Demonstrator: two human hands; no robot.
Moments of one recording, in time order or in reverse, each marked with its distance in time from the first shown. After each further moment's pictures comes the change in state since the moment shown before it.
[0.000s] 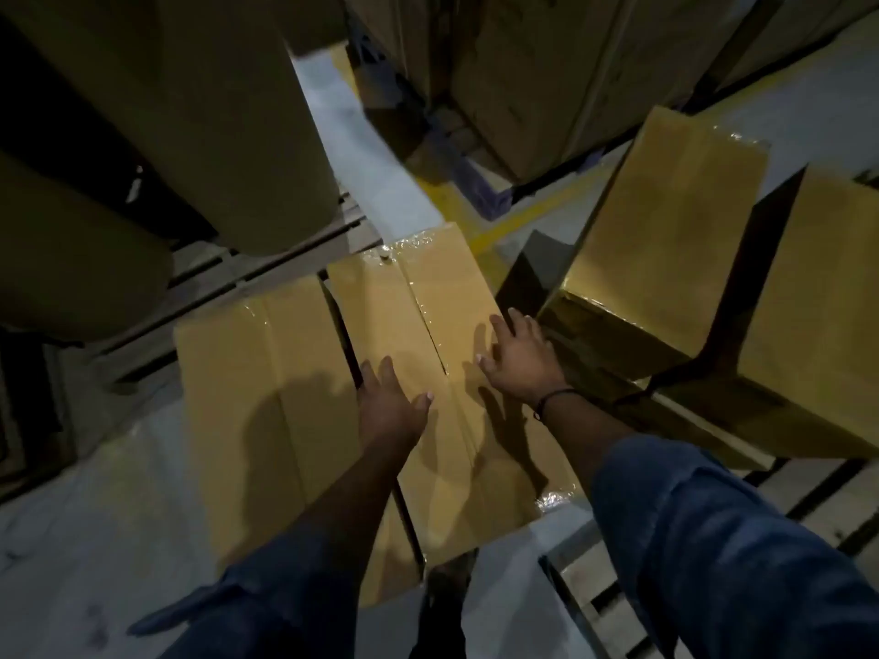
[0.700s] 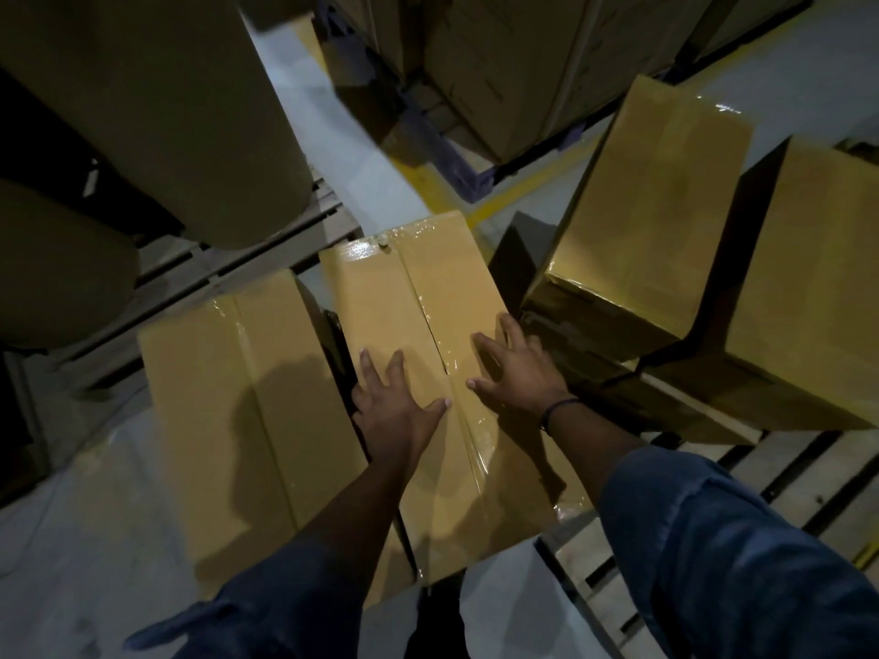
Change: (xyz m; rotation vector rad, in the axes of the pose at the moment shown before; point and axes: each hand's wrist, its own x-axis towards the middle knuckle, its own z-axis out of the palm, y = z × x) left_hand -0.008 0.013 0.025 0.076 0.059 0.067; right_hand -0.004 0.034 0.033 -0.046 -0.097 -0.007
